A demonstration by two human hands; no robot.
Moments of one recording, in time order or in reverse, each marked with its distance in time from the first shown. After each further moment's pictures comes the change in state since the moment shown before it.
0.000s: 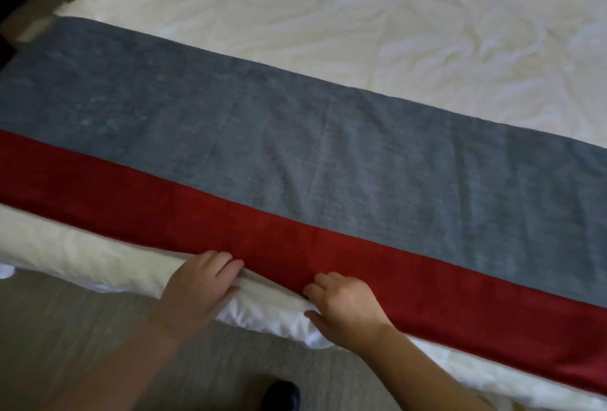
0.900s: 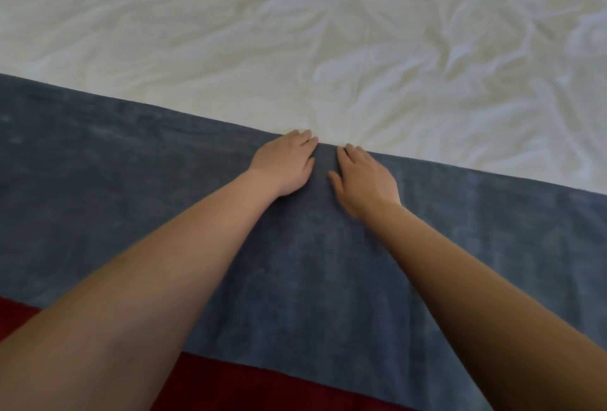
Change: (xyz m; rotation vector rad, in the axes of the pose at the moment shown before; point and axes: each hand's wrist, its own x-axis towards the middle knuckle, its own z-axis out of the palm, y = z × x) left_hand 0.454 0.044 -0.004 -0.034 -0.138 -0.049; right_hand 0.159 0.331 -0.069 0.020 0.097 0.521
